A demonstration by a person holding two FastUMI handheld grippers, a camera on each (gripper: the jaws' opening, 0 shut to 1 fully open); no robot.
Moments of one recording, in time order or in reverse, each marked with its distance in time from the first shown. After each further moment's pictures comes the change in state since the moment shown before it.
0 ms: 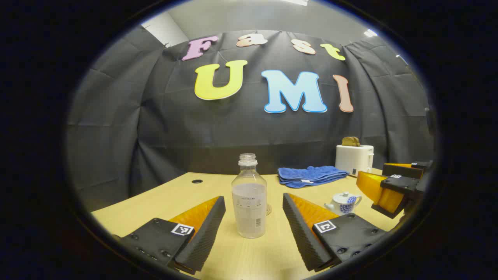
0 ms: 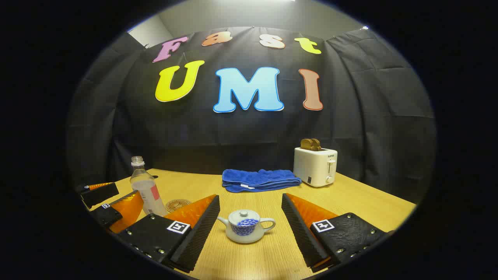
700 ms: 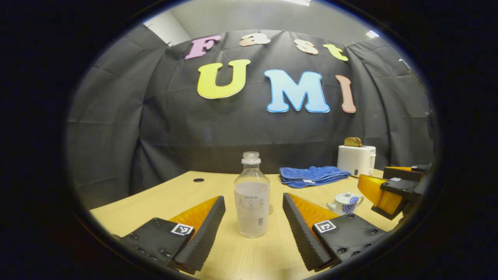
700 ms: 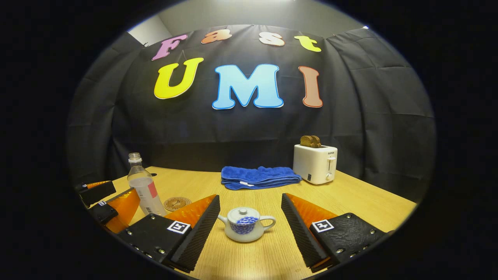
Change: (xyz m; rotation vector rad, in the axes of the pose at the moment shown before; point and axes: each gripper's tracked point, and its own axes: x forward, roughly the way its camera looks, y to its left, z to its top) left arm 0.005 0.005 -0.005 -0.012 0.003 0.017; right arm 0.005 -0.001 -0.007 -0.002 0.017 -0.003
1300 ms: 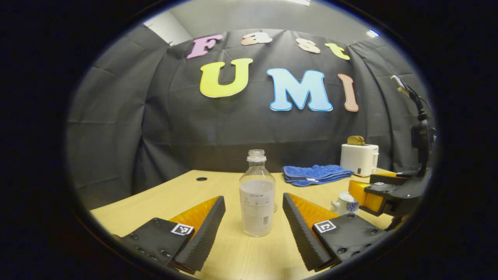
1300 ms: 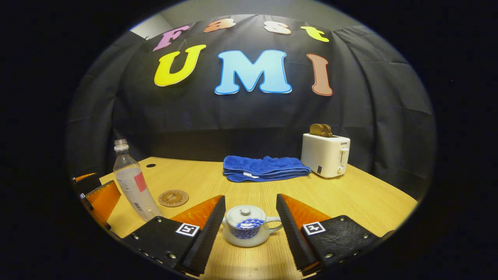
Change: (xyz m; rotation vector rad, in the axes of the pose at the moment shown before) left arm 0.000 0.008 -0.005 0.001 0.007 0.016; right arm 0.048 0.005 -0.028 -0.025 0.100 0.040
